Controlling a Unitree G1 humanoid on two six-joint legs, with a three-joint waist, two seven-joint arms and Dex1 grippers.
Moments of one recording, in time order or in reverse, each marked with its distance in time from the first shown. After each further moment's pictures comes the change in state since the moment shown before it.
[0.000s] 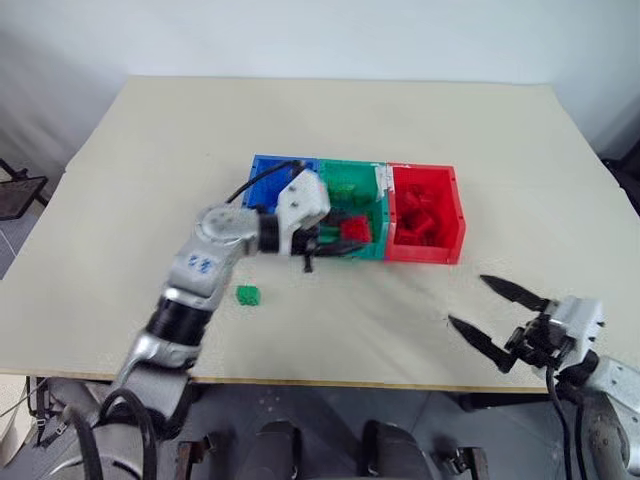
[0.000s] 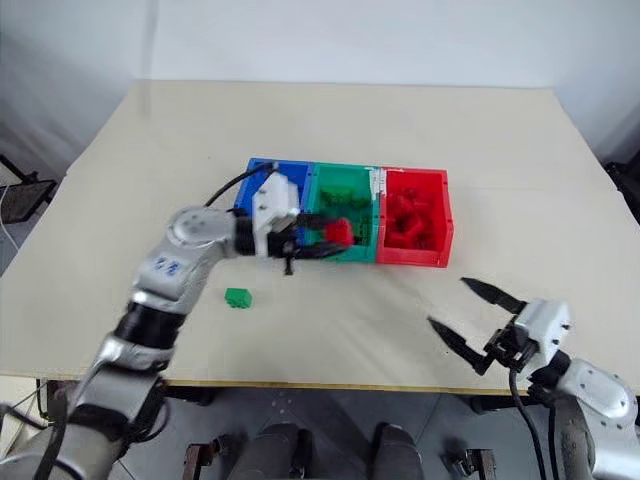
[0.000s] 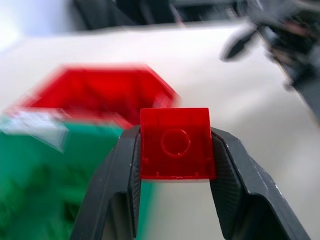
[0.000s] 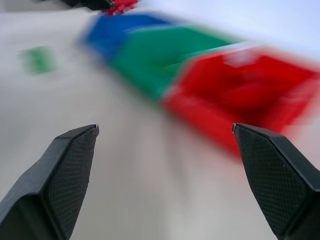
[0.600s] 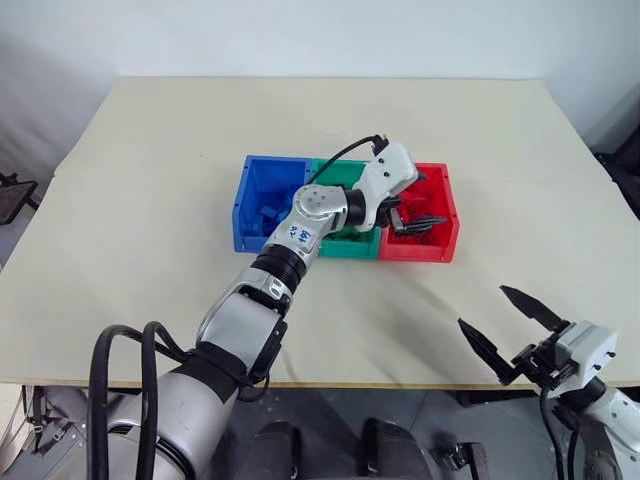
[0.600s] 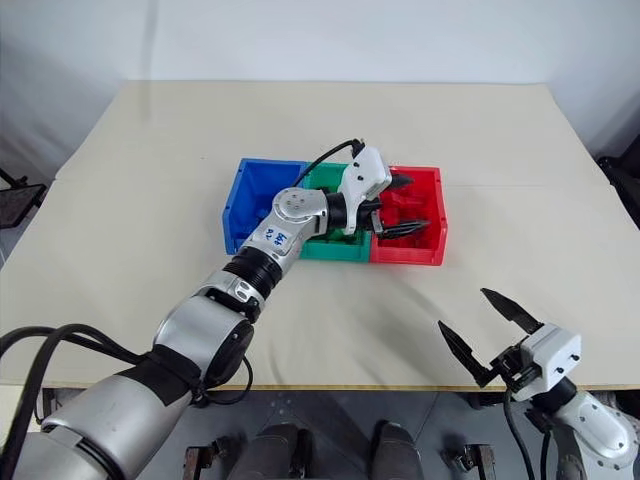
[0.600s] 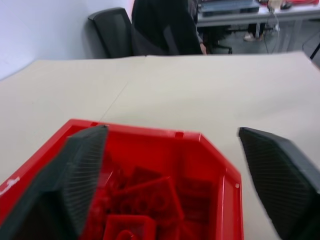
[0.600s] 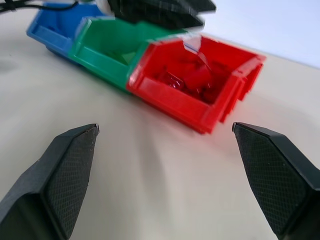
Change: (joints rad) left arm -0.397 -0.296 0.037 0.860 0.163 -0.476 0.144; right arm 0.126 0.043 0.045 -0.079 -0.036 -0.074 -0.108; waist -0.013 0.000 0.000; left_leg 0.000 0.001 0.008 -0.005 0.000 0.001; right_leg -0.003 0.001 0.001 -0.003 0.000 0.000
